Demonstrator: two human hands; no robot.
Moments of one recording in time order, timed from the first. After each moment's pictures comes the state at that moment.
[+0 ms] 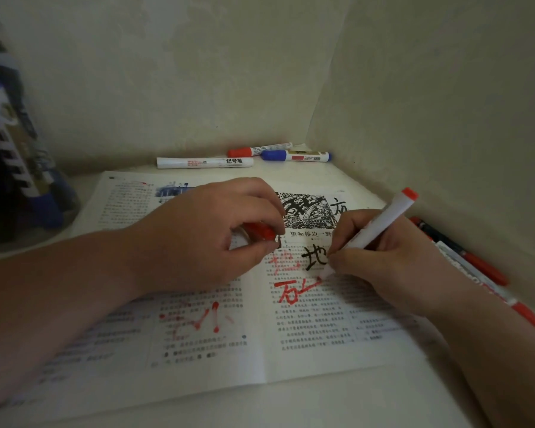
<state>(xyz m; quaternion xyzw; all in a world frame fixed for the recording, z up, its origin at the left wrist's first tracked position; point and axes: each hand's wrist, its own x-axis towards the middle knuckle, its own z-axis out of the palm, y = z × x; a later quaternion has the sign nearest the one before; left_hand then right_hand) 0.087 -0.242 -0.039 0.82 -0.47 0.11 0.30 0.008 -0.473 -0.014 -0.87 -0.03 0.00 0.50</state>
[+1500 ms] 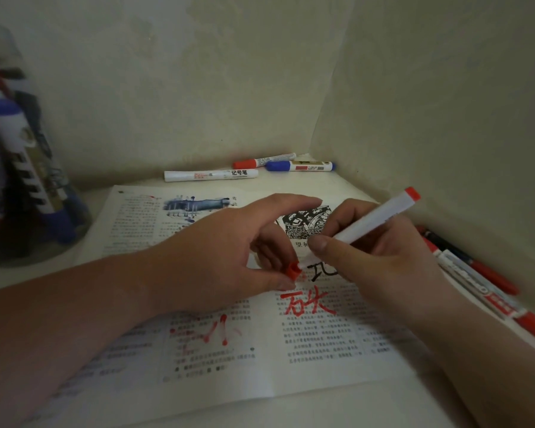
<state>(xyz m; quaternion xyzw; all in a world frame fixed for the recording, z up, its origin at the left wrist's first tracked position) 0.070 -0.254 -0.025 0.79 -0.41 -0.10 0.45 0.011 -0.454 -0.020 -0.79 -0.10 -0.09 0.59</state>
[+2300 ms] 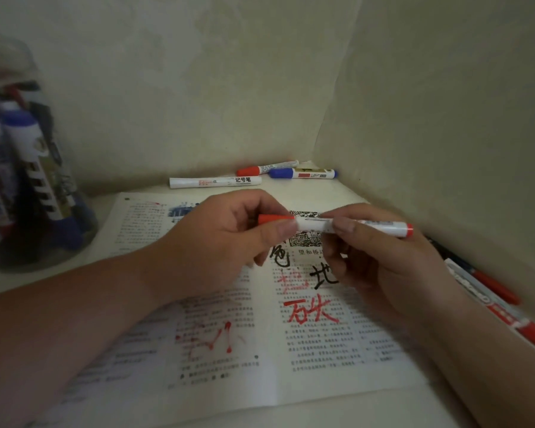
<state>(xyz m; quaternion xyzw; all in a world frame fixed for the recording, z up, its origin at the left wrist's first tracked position) 0.083 -0.253 -0.031 0.74 -0.31 -0.08 0.59 0.019 -0.458 -0.020 -0.68 -0.05 -0.04 0.73</state>
